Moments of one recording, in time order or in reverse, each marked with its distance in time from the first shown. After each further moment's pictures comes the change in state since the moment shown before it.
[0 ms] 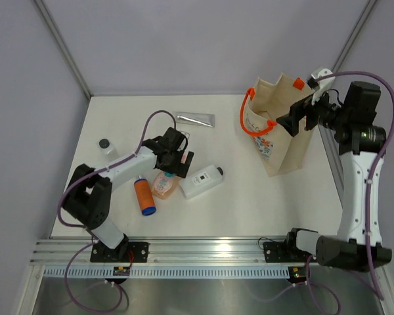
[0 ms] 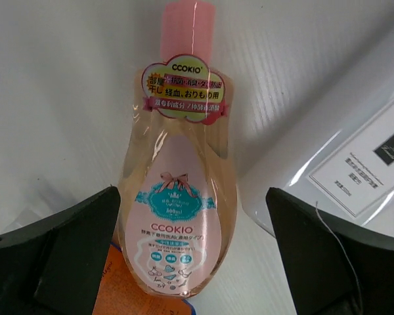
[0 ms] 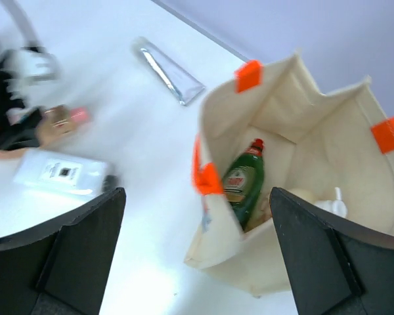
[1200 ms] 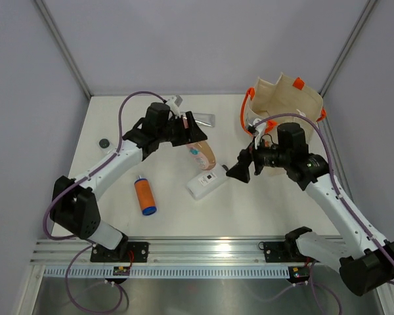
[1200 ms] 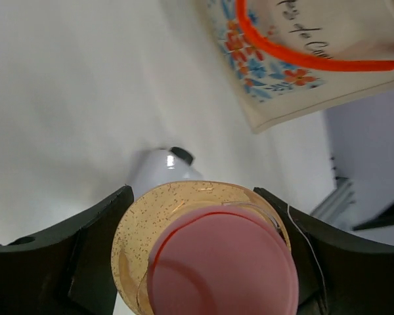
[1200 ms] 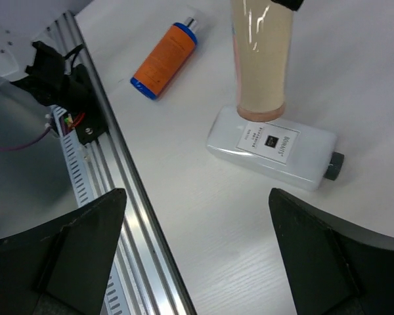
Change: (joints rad) left arm 0.088 -0.088 0.138 0.288 0.413 -0.384; right arm 0.502 -0.254 -0.615 0.260 -0.089 0.352
